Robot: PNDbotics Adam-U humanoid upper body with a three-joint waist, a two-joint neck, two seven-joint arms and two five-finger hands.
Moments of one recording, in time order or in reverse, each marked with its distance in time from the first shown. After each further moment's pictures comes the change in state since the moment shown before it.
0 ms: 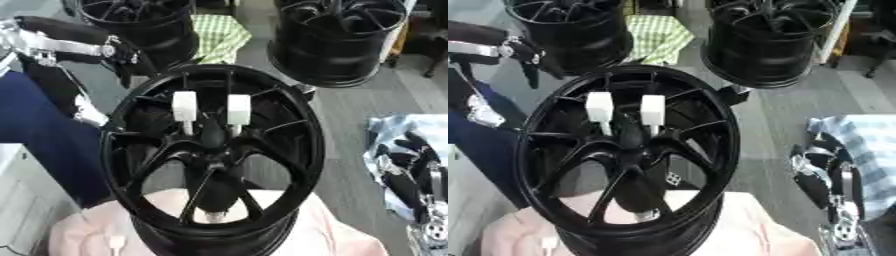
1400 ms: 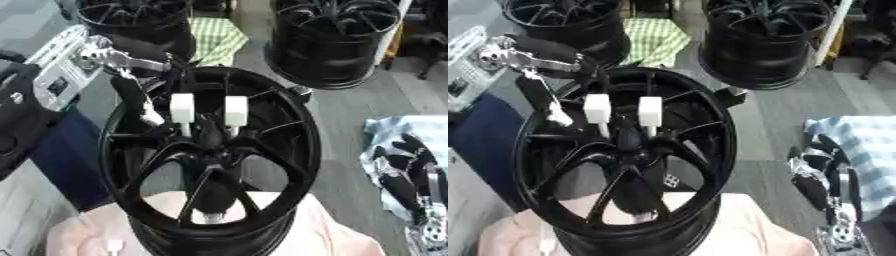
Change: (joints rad) left arm -0.137 -0.251 -0.089 0.291 -0.309 -0.070 0.064; right arm 0.004 0.000 0.006 0.001 0.000 -0.005 0.005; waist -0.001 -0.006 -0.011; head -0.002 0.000
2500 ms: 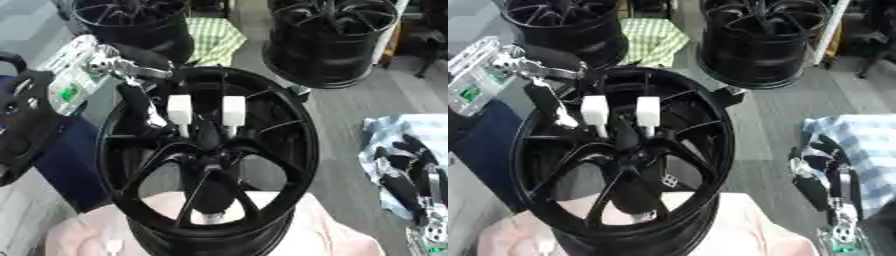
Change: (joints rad) left arm 0.001 -0.020 -0.006 0.062 -0.041 -0.003 0.004; right arm 0.000 0.000 0.000 0.000 0.000 -0.001 0.001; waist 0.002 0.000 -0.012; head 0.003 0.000
